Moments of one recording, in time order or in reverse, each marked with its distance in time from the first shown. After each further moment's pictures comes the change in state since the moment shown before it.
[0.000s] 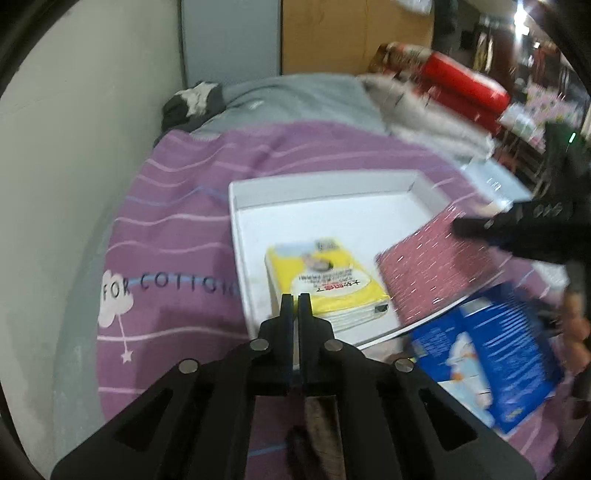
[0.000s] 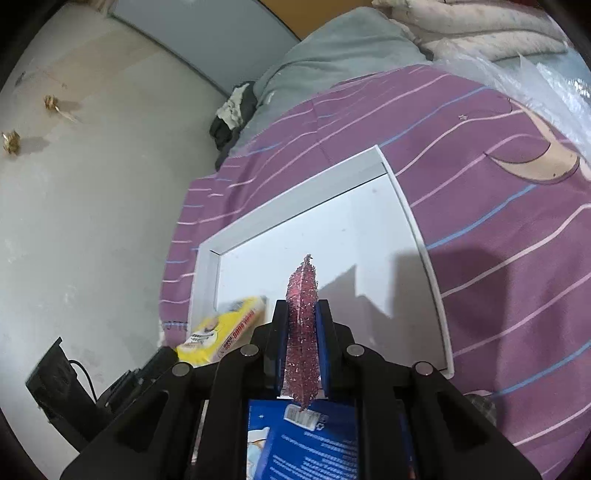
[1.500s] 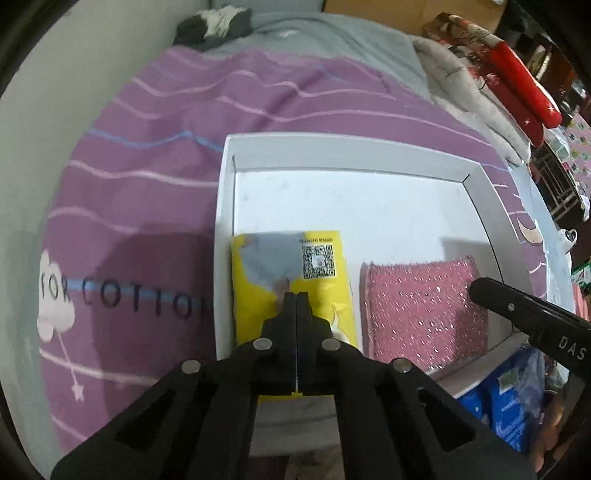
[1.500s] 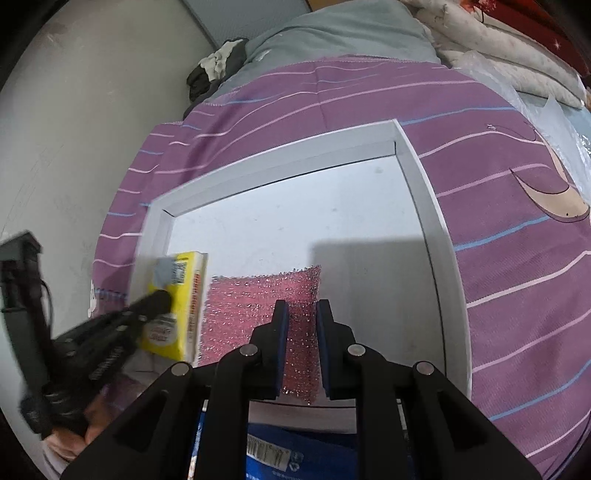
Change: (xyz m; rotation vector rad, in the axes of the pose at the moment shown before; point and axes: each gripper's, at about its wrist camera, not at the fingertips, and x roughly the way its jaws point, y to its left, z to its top) left arm 0.083 0.014 0.035 -0.213 0.273 -0.048; right arm 0.050 0.026 -0.003 -0.150 0.103 -0.202
